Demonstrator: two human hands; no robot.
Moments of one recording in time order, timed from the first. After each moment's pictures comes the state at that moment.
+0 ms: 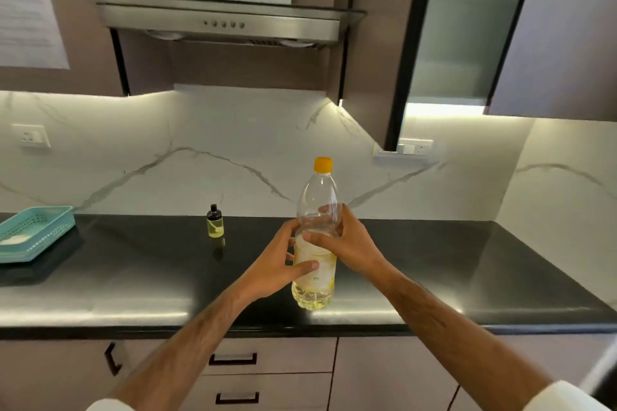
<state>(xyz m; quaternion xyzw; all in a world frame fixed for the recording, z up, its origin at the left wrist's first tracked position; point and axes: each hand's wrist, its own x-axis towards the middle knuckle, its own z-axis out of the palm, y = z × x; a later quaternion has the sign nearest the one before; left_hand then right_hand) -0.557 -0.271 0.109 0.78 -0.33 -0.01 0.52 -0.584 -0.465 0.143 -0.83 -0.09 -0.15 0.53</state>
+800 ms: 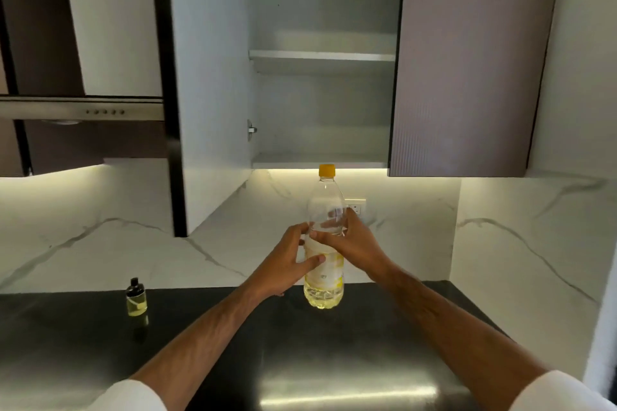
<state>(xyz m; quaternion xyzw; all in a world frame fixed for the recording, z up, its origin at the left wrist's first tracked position) -0.549 -0.581 0.229 0.82 -0.34 0.07 0.46 -0.568 -0.765 0.251 -0.84 -0.10 -0.24 0.47</state>
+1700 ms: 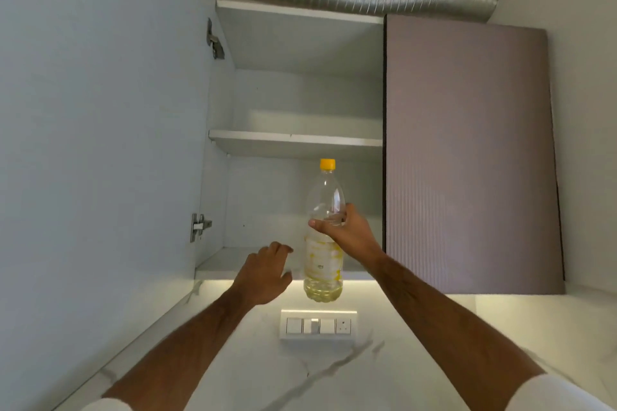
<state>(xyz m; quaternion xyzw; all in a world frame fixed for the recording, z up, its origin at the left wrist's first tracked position) -0.284 -0.691 0.374 0.90 -0.29 0.30 0.12 -0.359 -0.890 0.448 -0.80 -0.08 -0.36 0.46</state>
